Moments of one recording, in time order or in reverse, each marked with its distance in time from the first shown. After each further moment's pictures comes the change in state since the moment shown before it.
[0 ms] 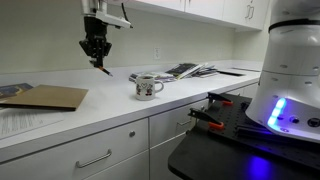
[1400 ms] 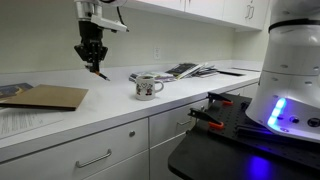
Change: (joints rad) arm 0.015 0.046 0.015 0.027 -0.001 -0.005 -0.005
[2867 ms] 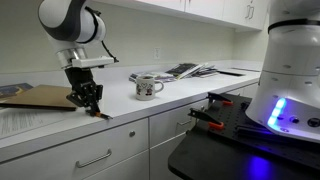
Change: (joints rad) arm 0.095 0.398 0.021 0.299 -0.001 -0.265 0.112
